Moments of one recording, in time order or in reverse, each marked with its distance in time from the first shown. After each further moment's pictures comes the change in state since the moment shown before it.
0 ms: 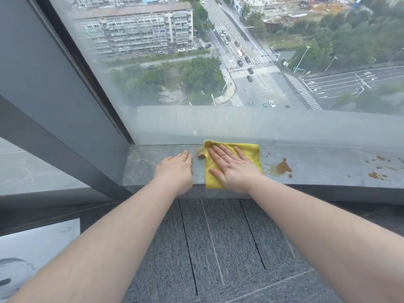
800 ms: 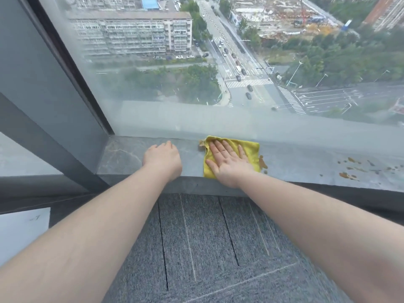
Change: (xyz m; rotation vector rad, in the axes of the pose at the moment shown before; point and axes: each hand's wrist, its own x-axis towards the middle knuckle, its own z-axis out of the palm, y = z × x) left_hand 0.007 0.038 -0.007 0.061 0.013 -0.162; right_hand -0.021 0.033 0.002 0.062 -0.035 0.170
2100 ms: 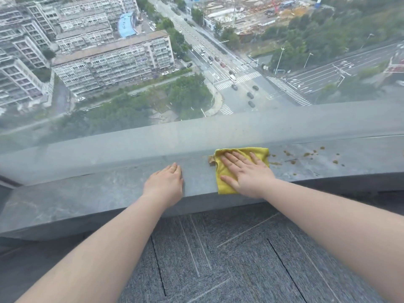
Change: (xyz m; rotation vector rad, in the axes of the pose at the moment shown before) left_hand 0.014 0.249 -0.023 0.005 0.036 0.212; right_hand -0.089 0.284 -0.004 -0.017 0.047 0.007
